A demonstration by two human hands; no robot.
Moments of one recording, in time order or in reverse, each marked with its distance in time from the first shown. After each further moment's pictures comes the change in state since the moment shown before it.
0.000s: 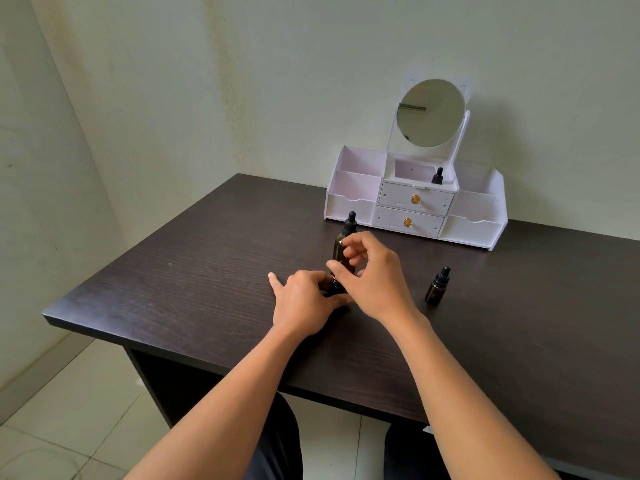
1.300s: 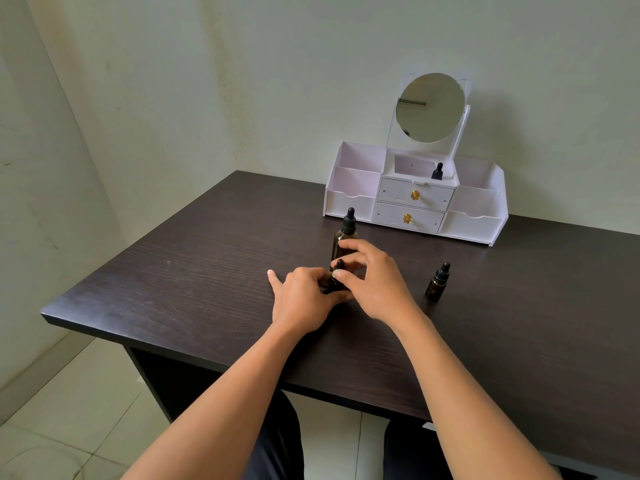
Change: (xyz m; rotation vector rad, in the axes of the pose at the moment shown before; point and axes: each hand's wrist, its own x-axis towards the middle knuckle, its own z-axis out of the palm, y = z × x) left_hand 0.001 0.000 0.000 -0.019 -0.007 0.000; right_hand -0.001 0.005 -0.004 0.063 -0.200 0.151
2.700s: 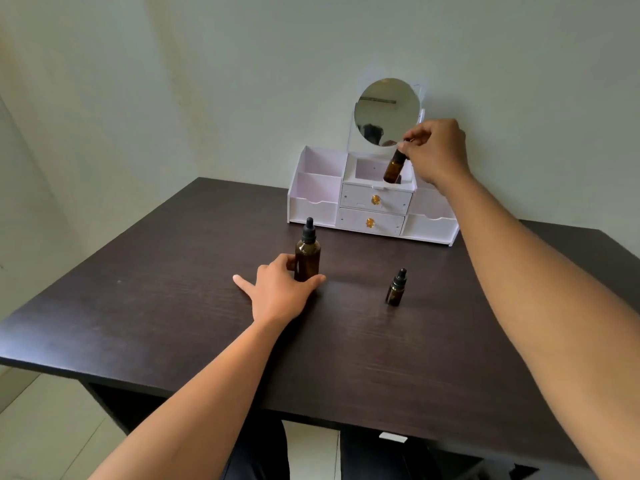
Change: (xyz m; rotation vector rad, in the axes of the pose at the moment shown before) left_hand 0.031 0.028 0.021 -0.044 0.055 -0.192; right_hand 0.131 -0.013 -0.193 -0.219 0.522 0.013
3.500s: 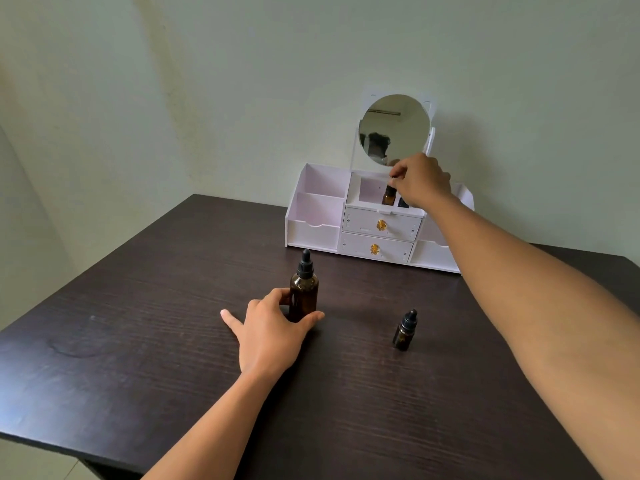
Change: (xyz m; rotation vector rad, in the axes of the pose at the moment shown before) left_hand 0.009 -0.009 0.013 0.054 0.088 0.008; right_hand 0.065 0.049 0.067 -0.350 -0.189 -0.020
